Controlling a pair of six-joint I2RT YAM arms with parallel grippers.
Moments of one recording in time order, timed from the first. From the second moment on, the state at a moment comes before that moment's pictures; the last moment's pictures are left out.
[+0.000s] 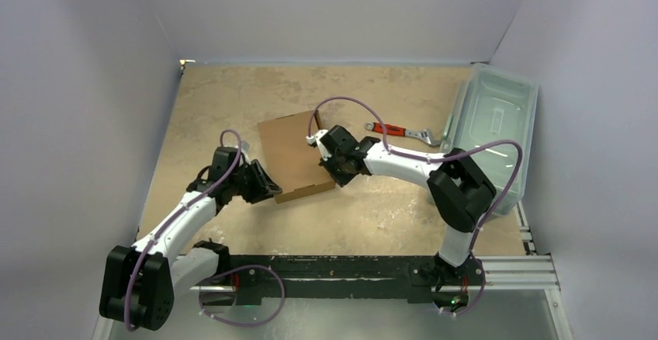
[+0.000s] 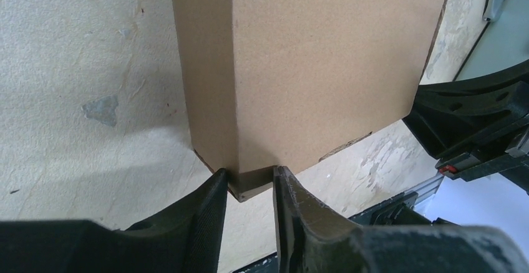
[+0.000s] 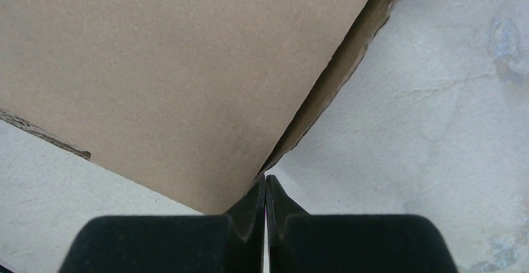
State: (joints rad) left arm -0.22 1.04 0.49 -0.35 0.36 -0.78; right arm 0.84 1.80 1.21 -0.50 0.02 0.05
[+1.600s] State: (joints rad) left arm 0.01 1.82 1.16 -0.21 0.33 -0.58; right arm 0.61 2.46 2.15 -0.50 -0.15 -0.11
